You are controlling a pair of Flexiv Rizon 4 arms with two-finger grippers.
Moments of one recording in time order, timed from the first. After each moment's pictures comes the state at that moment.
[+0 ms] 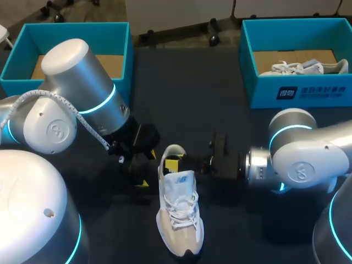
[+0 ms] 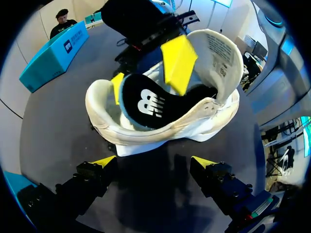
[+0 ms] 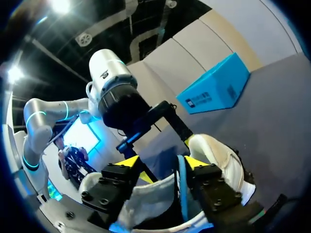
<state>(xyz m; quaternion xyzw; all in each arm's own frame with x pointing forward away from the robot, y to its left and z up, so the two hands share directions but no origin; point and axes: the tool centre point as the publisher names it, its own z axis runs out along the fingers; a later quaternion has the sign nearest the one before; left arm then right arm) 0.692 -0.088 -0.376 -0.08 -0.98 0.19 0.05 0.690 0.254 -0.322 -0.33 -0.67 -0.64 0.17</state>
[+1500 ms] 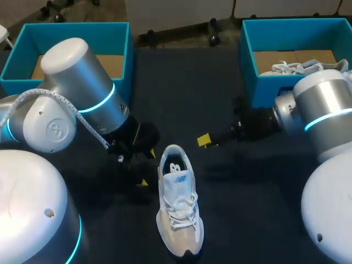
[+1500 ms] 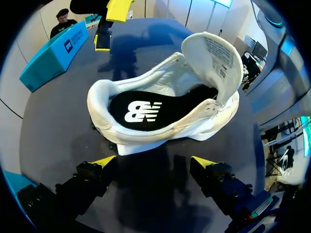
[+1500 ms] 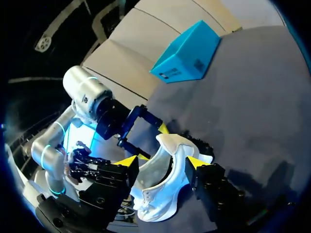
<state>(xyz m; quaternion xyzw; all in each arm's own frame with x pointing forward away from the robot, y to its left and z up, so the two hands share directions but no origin) 0.695 -0.086 -0.373 -0.08 -0.98 0.19 0.05 0.724 0.158 -0.299 -0.42 -0.73 -0.45 0.29</state>
